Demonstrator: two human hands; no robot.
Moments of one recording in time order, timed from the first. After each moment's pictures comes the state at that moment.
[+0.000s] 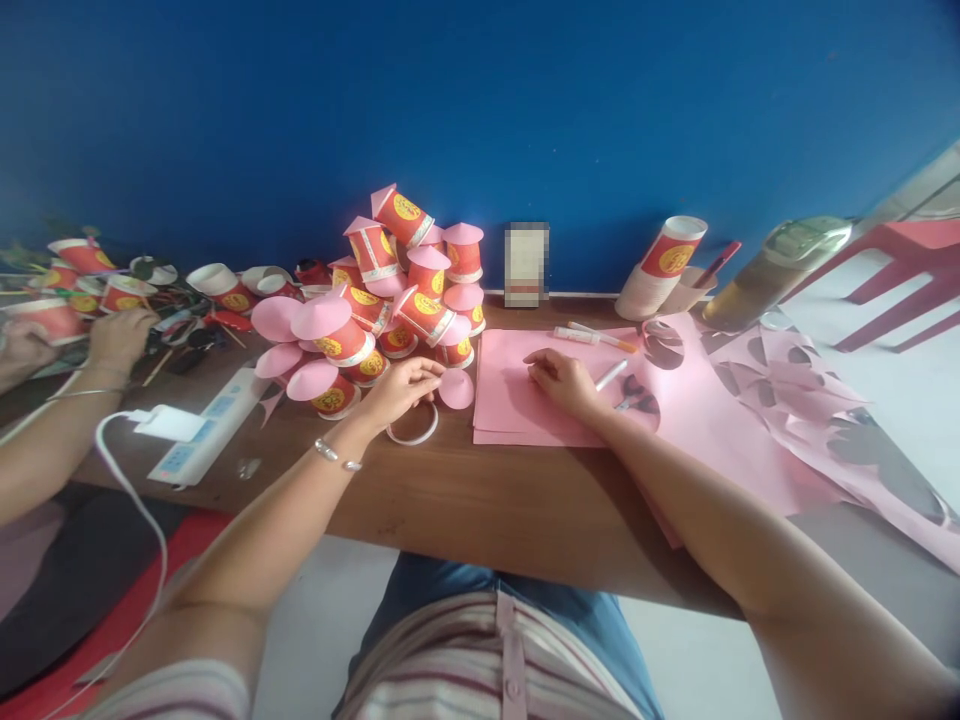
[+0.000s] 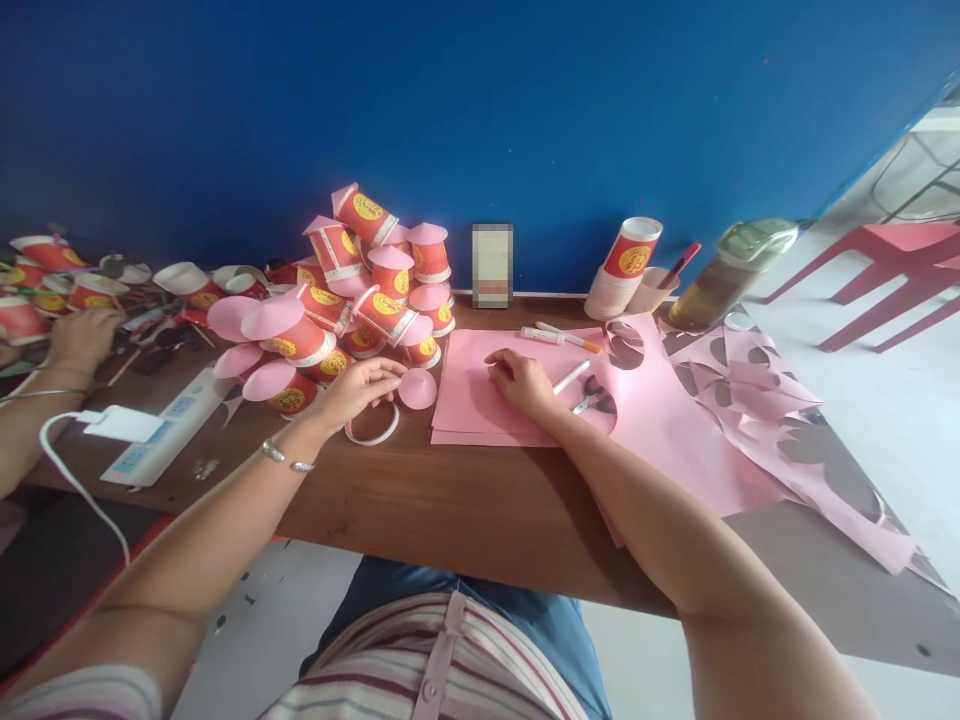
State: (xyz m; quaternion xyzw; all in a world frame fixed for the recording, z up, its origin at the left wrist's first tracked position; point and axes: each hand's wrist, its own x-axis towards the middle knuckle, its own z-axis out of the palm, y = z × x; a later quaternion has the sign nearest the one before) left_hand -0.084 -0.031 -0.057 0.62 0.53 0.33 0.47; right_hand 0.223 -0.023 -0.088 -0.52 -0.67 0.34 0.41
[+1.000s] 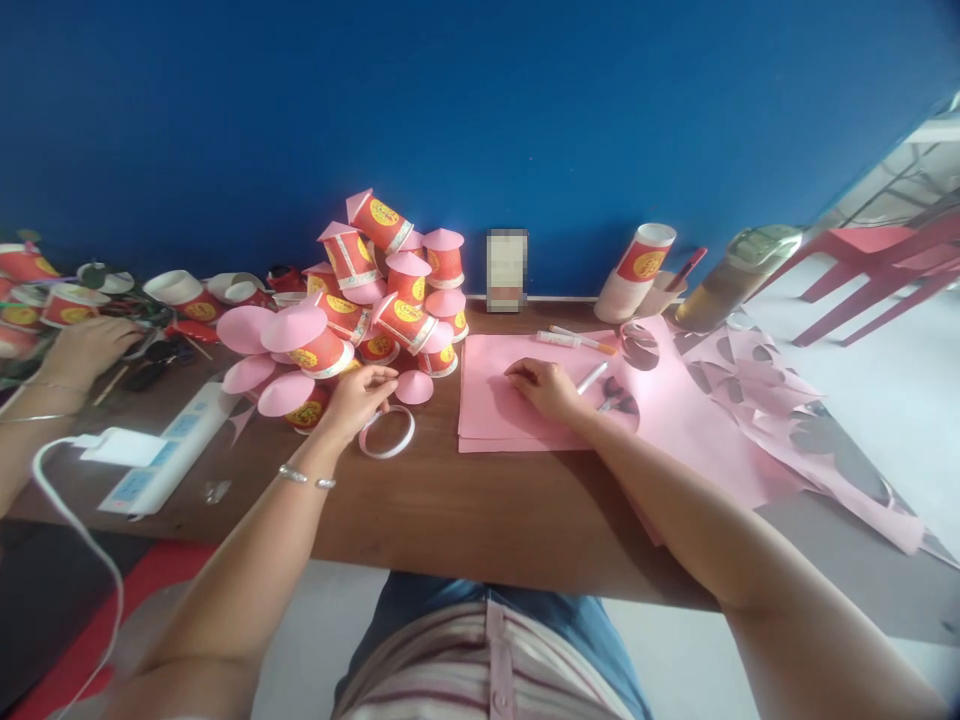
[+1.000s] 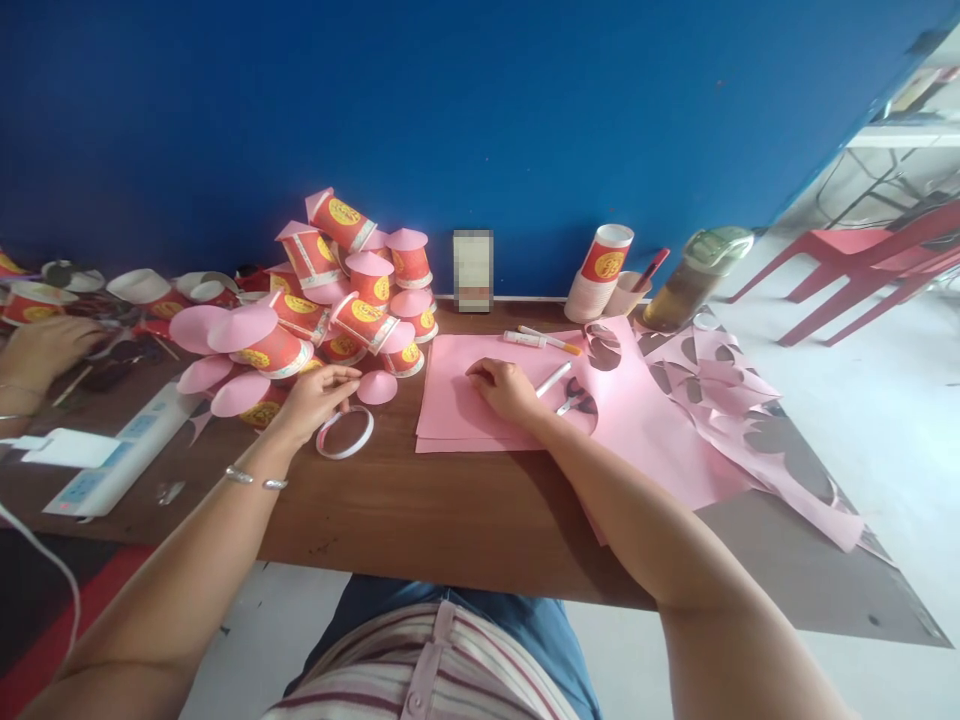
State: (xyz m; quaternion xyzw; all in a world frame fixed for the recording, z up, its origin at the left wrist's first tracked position) left_hand -0.112 -0.022 -0.072 0.57 0.61 0.39 0.39; right_hand 0.223 -0.024 -0.084 -0.53 -0.73 0.27 0.34
